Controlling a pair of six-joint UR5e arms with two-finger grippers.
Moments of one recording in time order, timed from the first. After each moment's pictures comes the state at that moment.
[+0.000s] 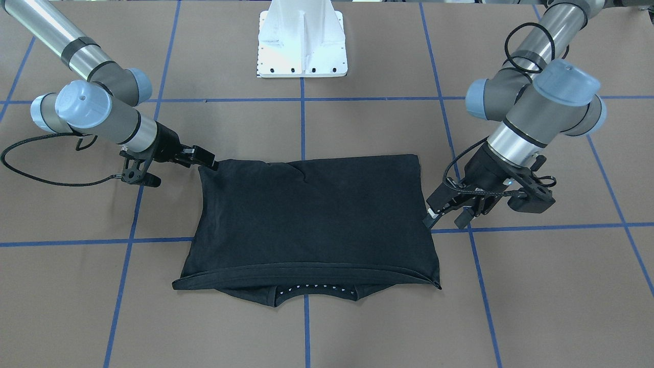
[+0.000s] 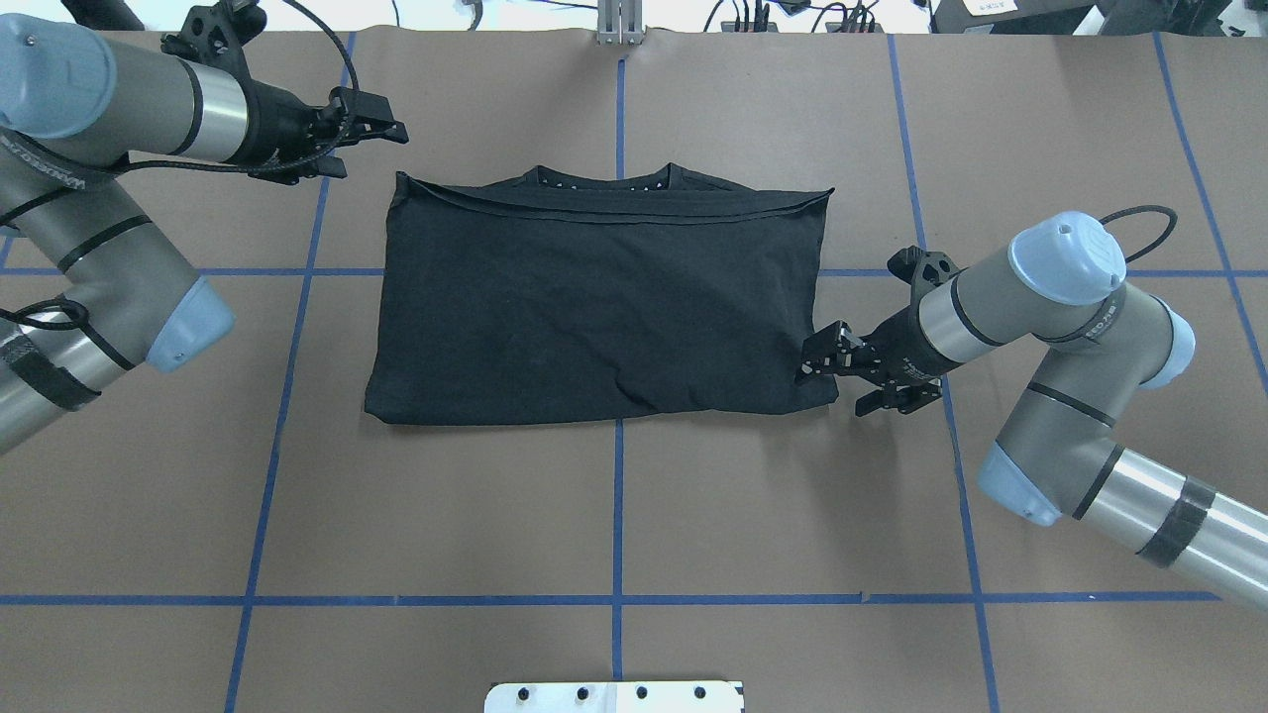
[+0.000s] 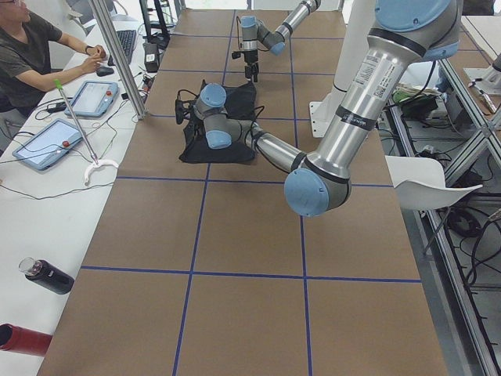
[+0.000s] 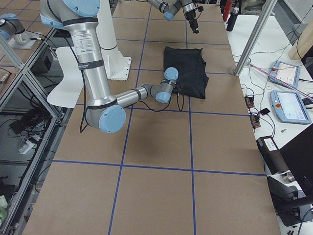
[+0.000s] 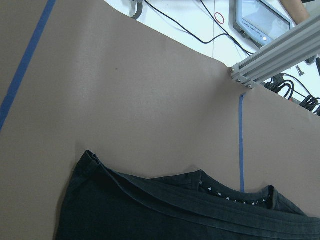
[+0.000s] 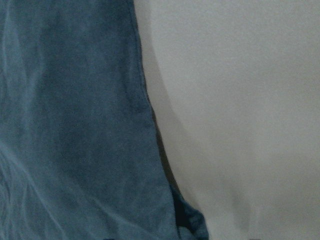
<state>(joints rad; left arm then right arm) -0.92 -2.04 -1.50 -2.43 -2.01 -1.42 0.70 -1.29 1.54 -0.74 2.29 1.58</state>
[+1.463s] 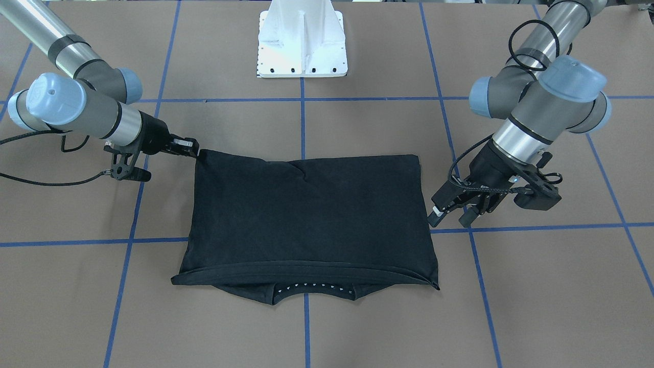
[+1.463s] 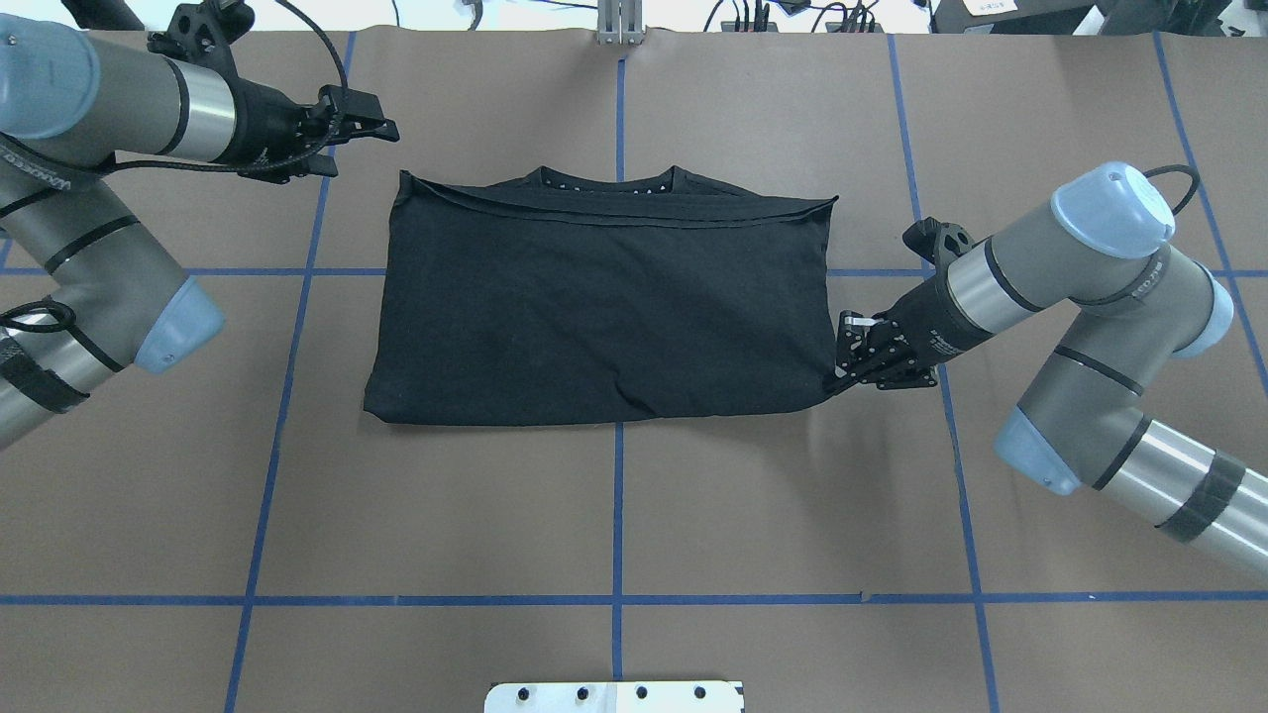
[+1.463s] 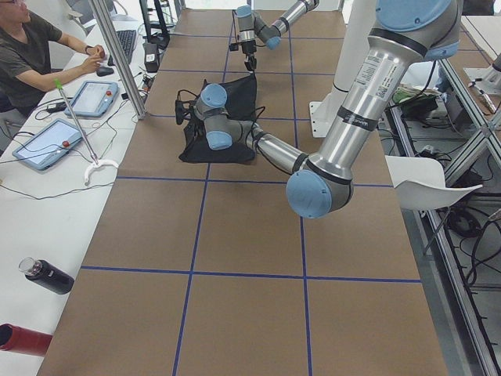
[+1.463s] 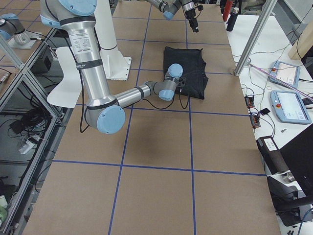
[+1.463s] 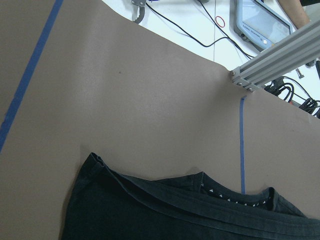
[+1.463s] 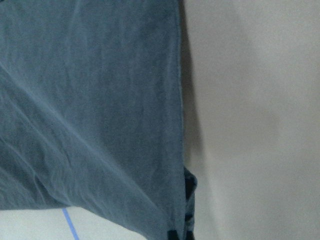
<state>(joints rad) -0.93 -2.03 -1.52 -2.43 -2.01 -1.42 0.76 -1.30 1.61 -0.74 2.44 1.58</state>
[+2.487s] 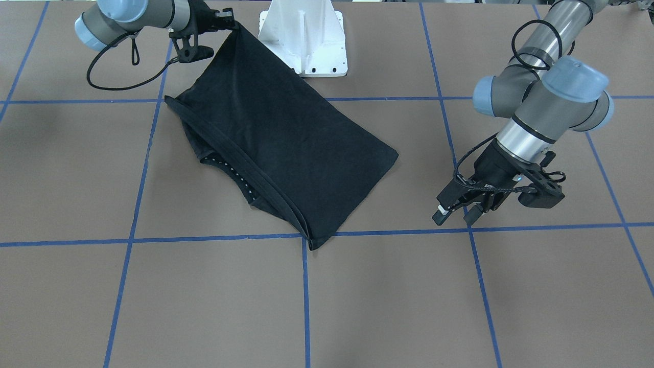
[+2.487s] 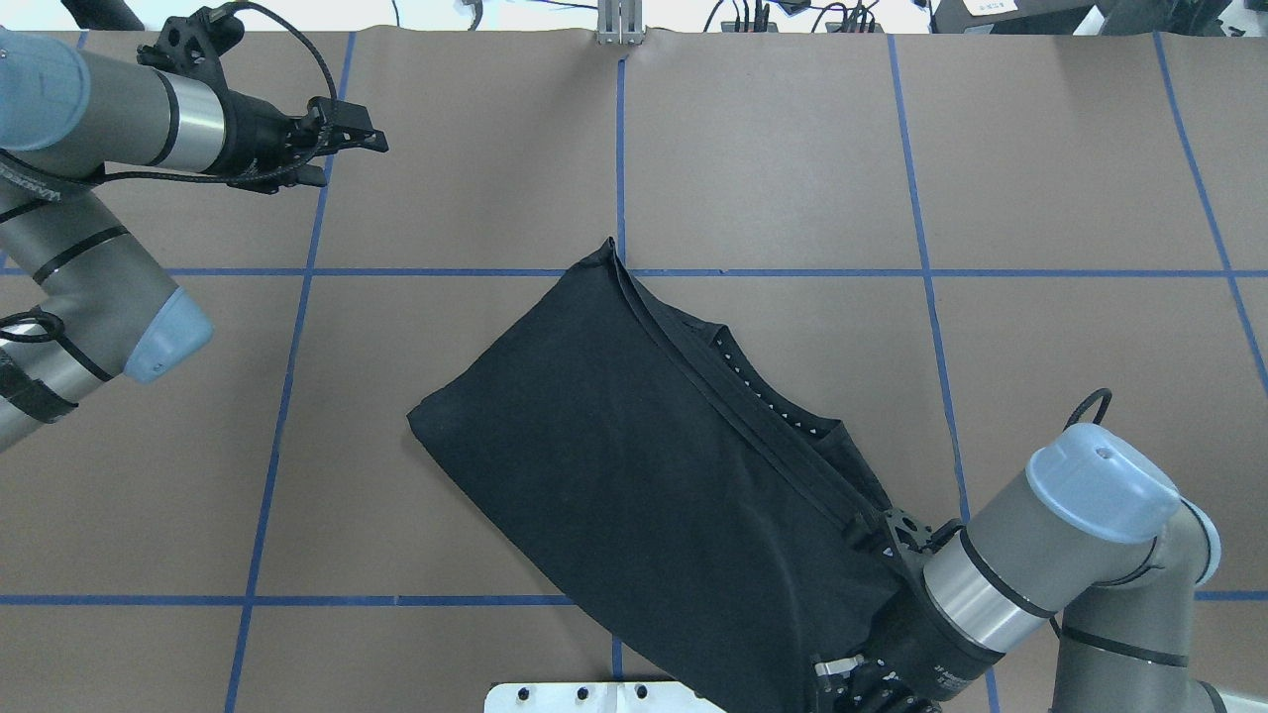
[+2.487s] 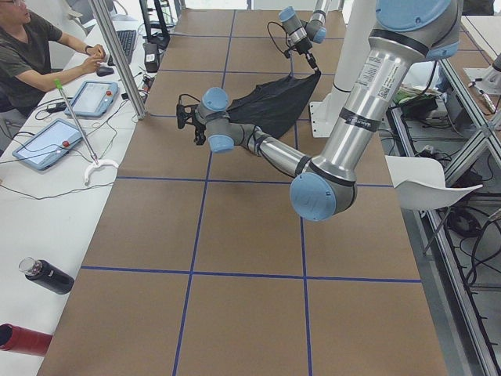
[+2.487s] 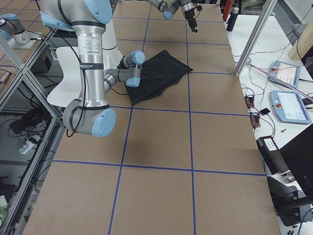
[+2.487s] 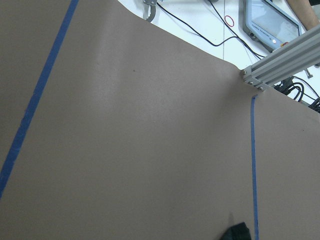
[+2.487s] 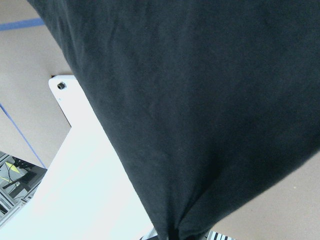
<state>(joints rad) -0.92 -2.00 -1.52 -2.43 -2.01 -1.42 0.30 -1.50 2.01 -0.73 2.46 1.75</state>
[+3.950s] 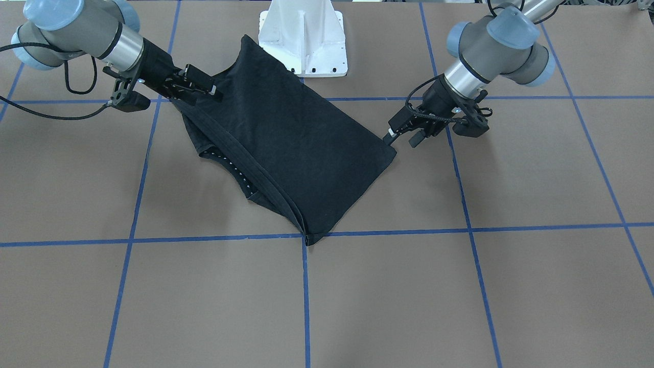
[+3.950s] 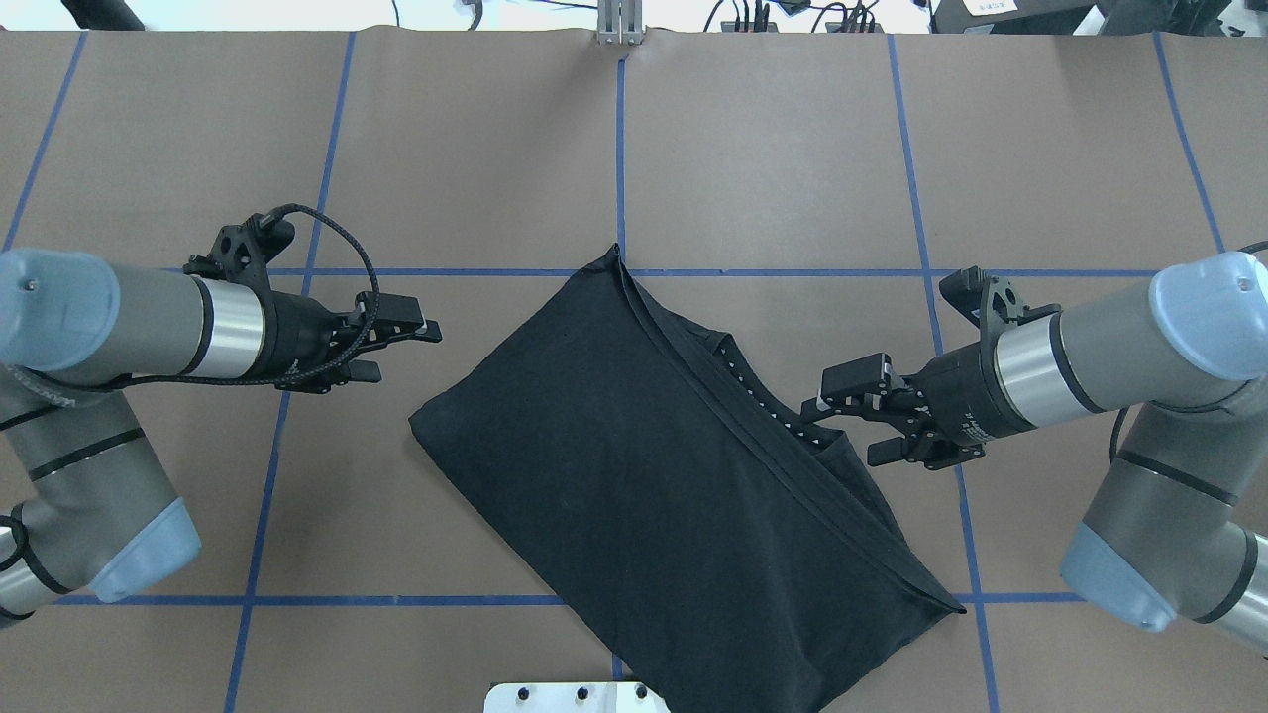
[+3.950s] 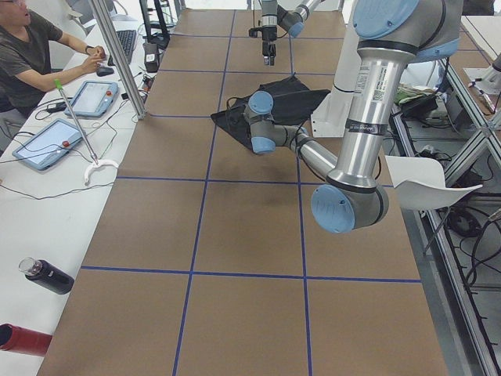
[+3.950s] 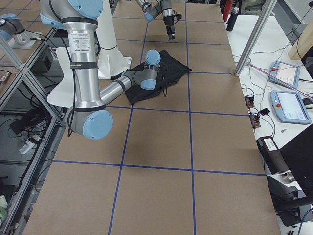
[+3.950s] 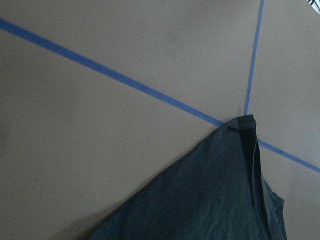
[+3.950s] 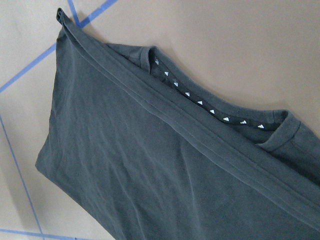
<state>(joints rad) -0.62 -1.78 -1.82 -2.44 -1.94 -1.70 0.65 -1.47 1.95 -0.73 2.21 1.75</state>
